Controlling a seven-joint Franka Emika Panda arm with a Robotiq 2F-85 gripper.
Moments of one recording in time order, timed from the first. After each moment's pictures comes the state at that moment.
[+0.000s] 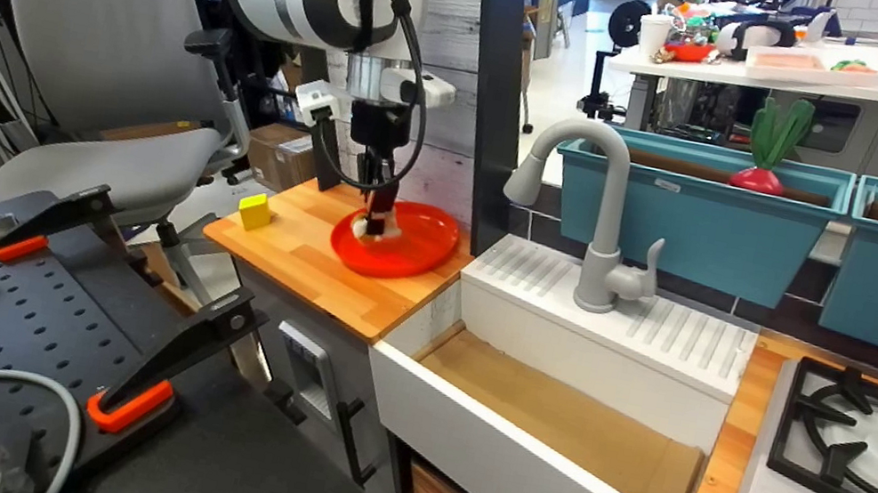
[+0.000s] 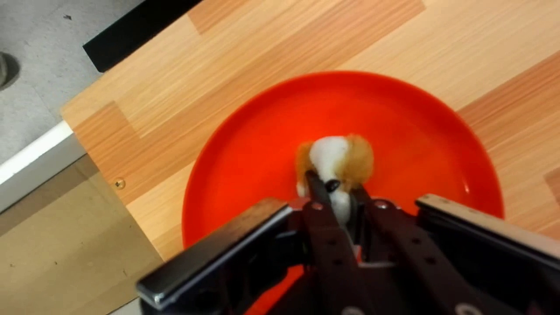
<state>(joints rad) 0.17 1.05 -0.07 -1.51 0.13 2.37 0.52</state>
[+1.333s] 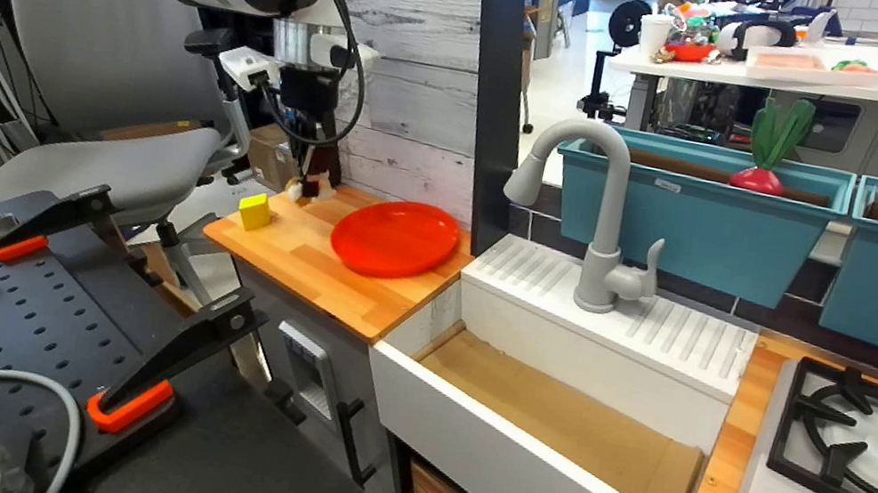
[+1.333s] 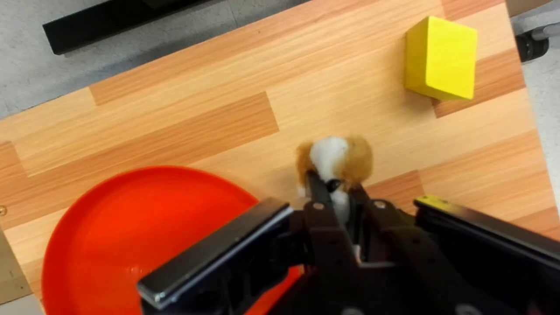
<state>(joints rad) 0.28 0.95 -0.01 -1.61 0.12 2.39 0.44</state>
